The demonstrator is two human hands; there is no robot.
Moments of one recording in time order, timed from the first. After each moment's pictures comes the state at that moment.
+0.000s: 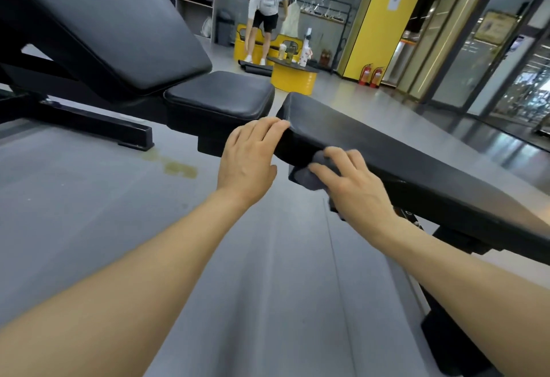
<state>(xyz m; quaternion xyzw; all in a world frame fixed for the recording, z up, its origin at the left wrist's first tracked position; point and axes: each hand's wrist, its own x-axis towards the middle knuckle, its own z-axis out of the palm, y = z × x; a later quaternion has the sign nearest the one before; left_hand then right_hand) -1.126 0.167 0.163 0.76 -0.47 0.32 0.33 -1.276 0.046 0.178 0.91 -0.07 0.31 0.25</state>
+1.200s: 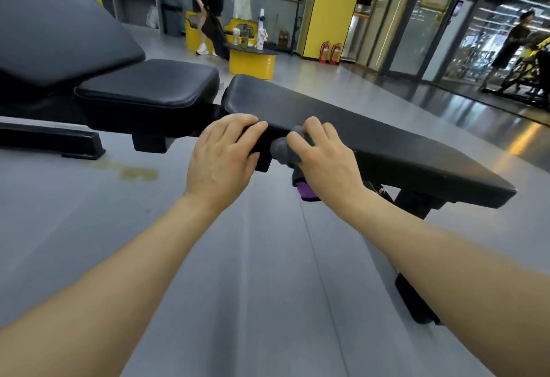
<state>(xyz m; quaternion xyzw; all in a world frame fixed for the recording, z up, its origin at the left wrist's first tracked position) -1.147 0.136 0.150 0.66 -0.53 0.40 0.34 -1.289 0.015 0.172 0.86 -0.13 0.39 0.29</state>
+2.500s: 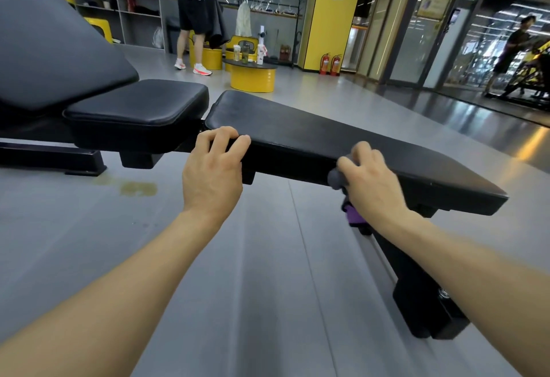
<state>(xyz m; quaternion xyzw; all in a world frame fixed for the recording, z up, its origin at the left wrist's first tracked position) -1.174 0.124 0.157 0.72 -0.45 0.39 0.34 -1.372 -0.029 0.171 0.89 -0.28 0.28 0.21</state>
